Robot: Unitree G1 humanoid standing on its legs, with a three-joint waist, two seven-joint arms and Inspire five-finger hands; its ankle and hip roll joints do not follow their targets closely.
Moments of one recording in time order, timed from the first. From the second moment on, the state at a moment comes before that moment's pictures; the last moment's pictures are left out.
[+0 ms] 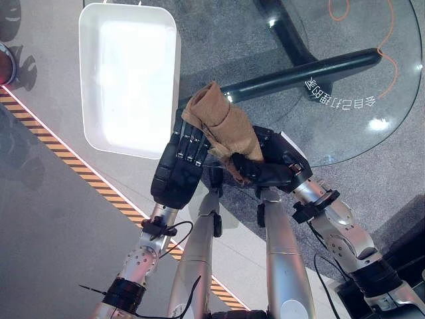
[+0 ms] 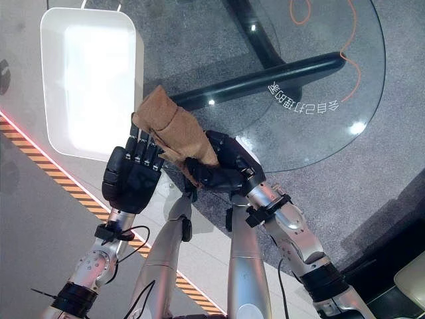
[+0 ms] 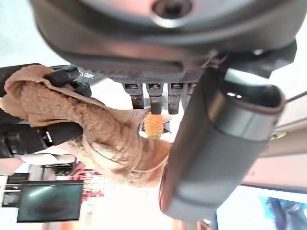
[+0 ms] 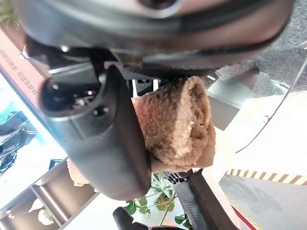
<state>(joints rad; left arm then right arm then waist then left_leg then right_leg) -0.16 0.36 -0.27 0.12 -1.66 -0.03 -0.71 -0.29 -0.59 0.34 -0.09 0.73 -0.18 0.28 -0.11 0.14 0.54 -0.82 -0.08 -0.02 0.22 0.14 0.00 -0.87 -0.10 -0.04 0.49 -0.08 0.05</state>
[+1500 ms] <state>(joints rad) -0.21 0.46 -0.35 0.15 -1.52 -0.07 -0.53 -0.53 -0.75 0.56 -0.09 0.55 0.06 0.19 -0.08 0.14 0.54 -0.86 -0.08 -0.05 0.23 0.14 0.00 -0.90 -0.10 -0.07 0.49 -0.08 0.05</state>
